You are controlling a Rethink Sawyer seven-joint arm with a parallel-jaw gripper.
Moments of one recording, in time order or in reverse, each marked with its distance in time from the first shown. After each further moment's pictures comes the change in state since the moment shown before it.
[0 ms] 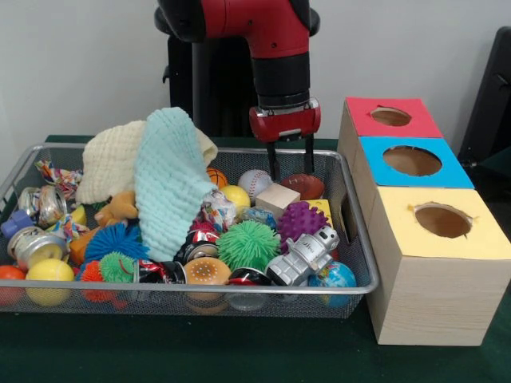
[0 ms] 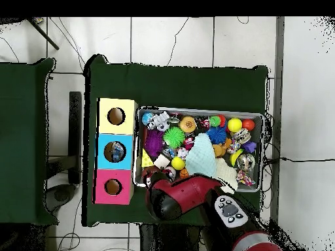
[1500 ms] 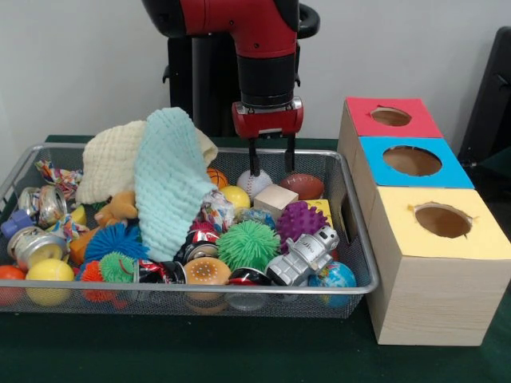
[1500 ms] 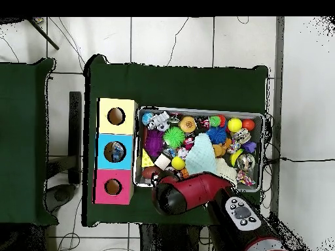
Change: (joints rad) arm -0.042 -0.034 0.009 -0.010 0.077 0.150 0.000
